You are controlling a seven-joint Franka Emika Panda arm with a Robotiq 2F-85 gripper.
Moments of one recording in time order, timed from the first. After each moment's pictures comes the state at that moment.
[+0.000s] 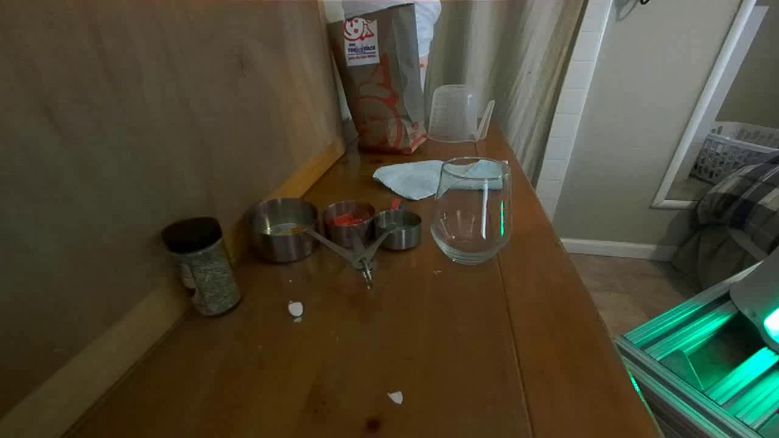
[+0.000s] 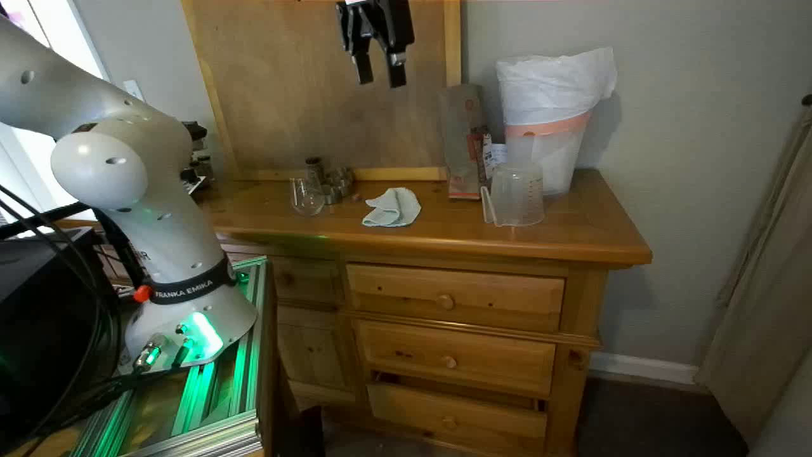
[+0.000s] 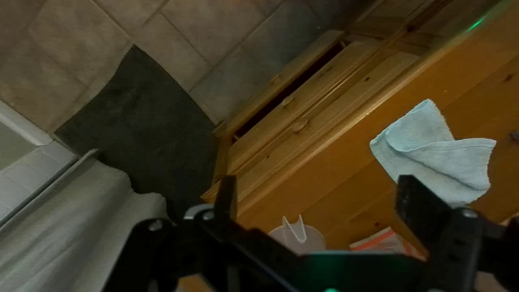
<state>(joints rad) -0.03 -0.69 -0.23 -2.40 -0.09 1.80 -0.41</state>
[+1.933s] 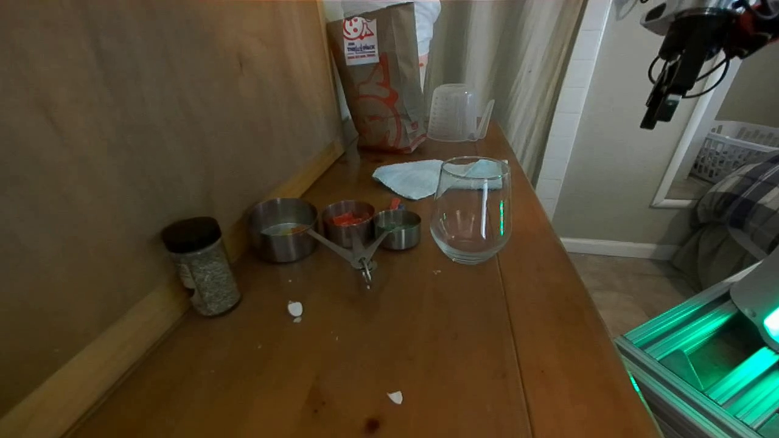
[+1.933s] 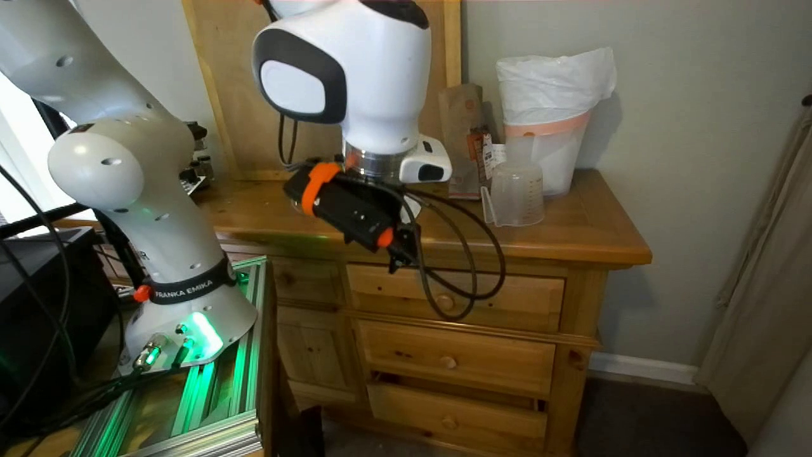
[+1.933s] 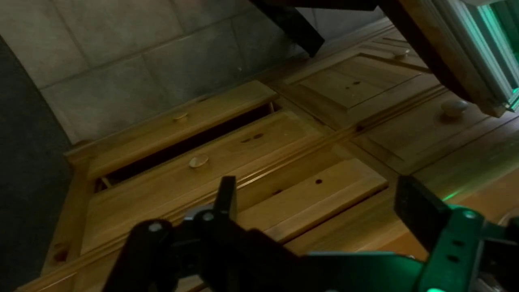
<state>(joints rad) -0.07 -0.30 -0.52 -2.70 0.11 2.16 -1.24</state>
